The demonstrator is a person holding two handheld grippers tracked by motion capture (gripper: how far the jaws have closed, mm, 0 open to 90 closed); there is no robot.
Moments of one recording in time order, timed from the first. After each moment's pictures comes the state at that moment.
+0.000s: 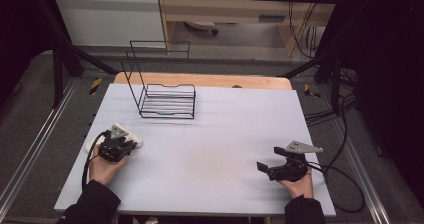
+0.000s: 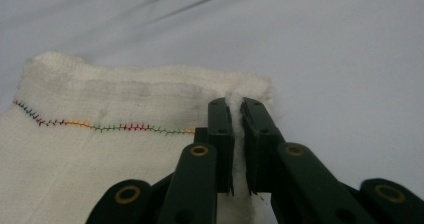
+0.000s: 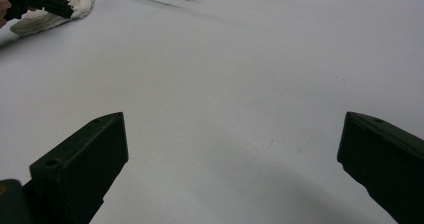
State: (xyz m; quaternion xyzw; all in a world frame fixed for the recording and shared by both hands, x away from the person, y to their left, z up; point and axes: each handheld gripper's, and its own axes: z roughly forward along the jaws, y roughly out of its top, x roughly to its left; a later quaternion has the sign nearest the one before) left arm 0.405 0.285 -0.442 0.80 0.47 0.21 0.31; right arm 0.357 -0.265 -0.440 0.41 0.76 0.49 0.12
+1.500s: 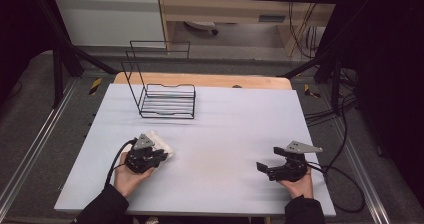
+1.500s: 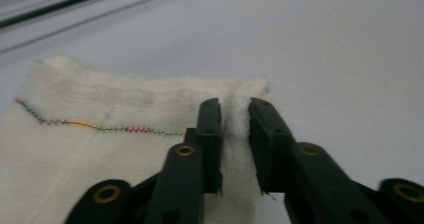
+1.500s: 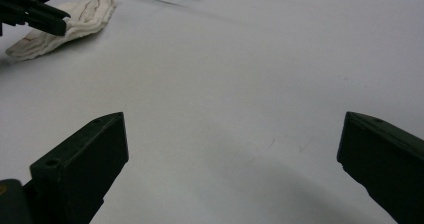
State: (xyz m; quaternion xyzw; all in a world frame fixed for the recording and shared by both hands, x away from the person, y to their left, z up) left arm 0.374 0.208 -0.433 0.82 0.40 0.15 0.39; right arm 0.357 -0.264 -0.440 0.41 0.76 0.49 0.12
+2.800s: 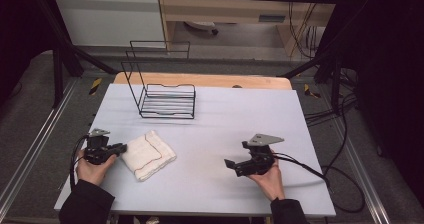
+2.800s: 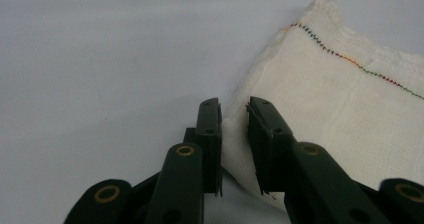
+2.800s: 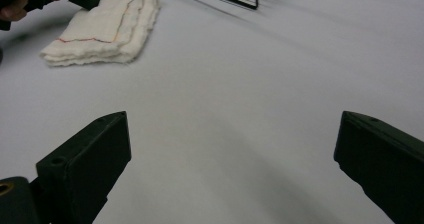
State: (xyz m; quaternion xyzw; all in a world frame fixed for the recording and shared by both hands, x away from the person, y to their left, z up) left arm 0.397 0.322 -0.443 0.74 0.56 0.15 0.35; right arm 0.376 -0.162 -0.422 0.35 0.80 0.47 0.10
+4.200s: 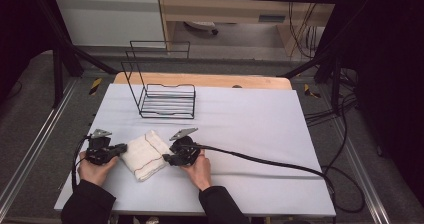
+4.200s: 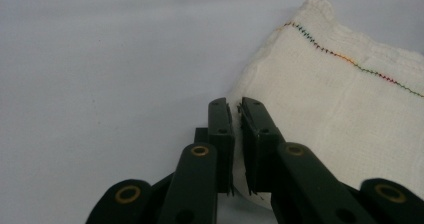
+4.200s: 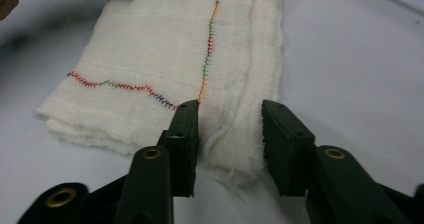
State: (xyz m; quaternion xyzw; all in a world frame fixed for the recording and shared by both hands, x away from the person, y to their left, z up) left arm 0.395 0.318 -0.443 0.74 0.55 0.16 0.34; right arm 0.417 0.033 -0.455 0.32 0.85 0.41 0.03
